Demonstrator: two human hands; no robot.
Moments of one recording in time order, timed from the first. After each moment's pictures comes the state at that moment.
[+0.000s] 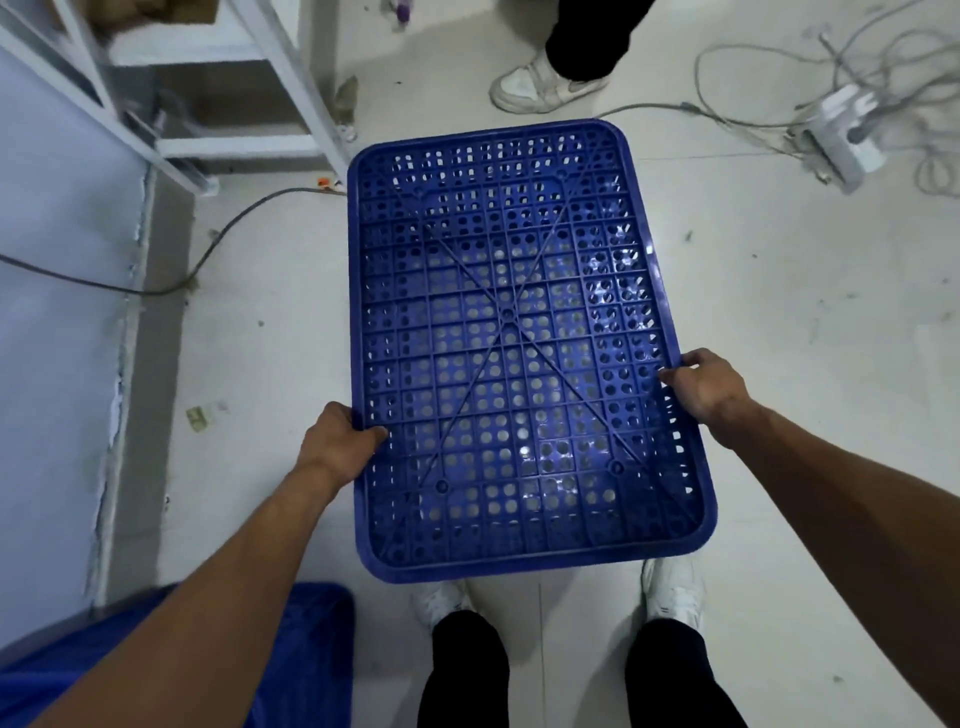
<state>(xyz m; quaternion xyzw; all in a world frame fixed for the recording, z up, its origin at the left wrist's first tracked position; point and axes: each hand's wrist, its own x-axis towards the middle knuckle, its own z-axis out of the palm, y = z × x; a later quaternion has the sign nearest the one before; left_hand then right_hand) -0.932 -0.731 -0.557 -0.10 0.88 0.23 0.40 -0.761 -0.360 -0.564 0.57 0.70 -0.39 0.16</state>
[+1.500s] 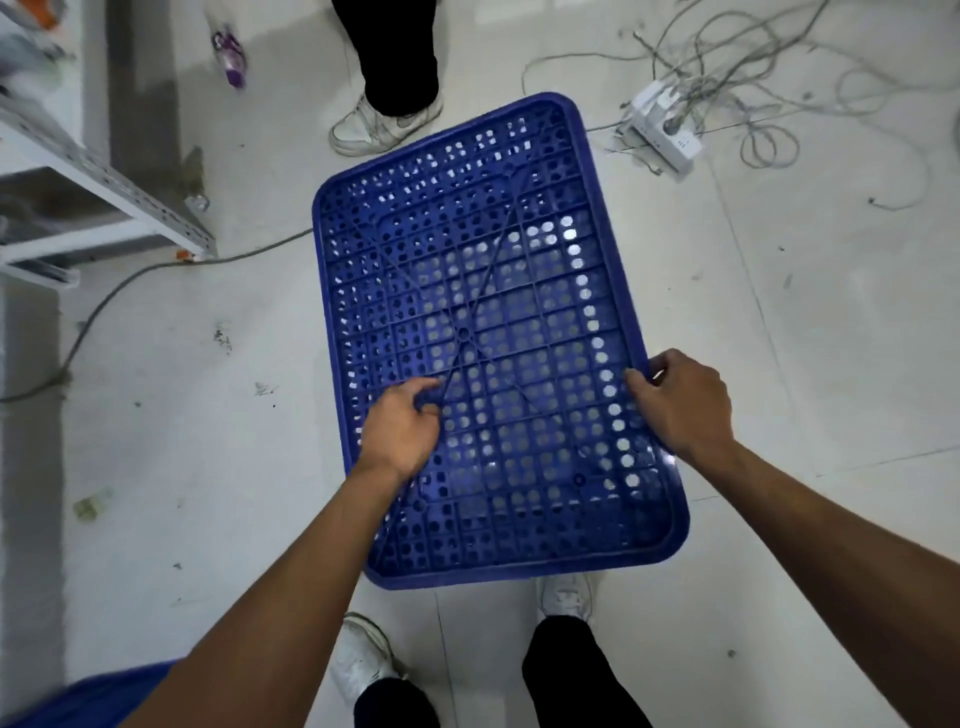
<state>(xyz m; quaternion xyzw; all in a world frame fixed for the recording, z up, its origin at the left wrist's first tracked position) -0.806 -0.422 -0.517 0.14 0.90 0.22 0.36 -0.621 -0.191 -0.524 0.53 0.80 -0.28 0.07</state>
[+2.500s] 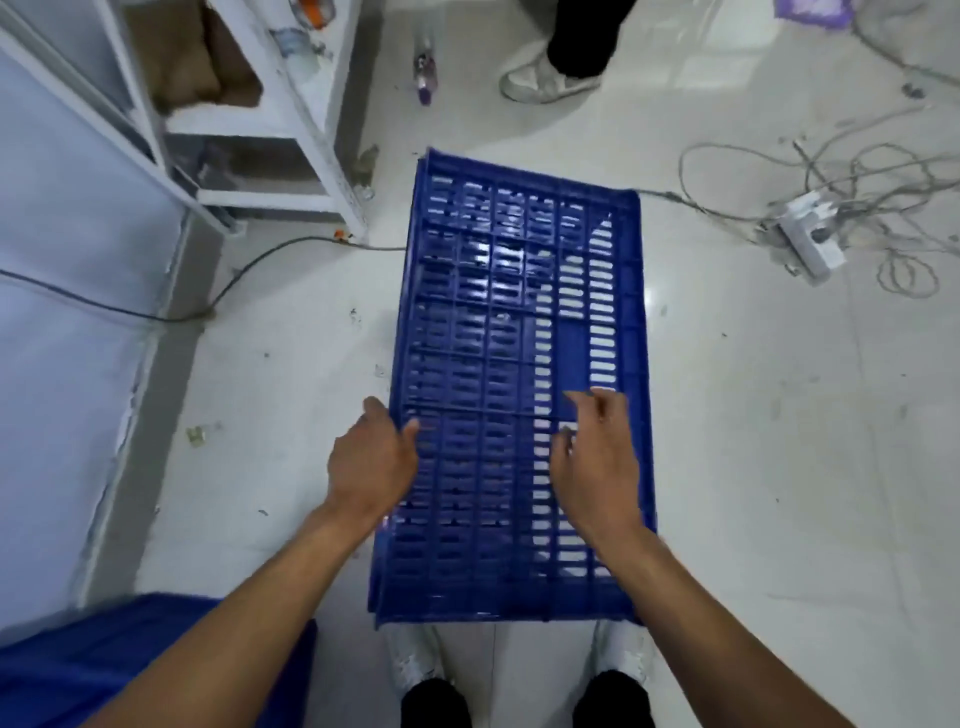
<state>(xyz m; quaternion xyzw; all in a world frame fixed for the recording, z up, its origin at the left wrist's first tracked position) -0.895 -0.626 -0.460 0.07 0.96 0.13 0.24 -0.776 -0.432 -0.470 0.30 0.90 -0.32 -0.03</state>
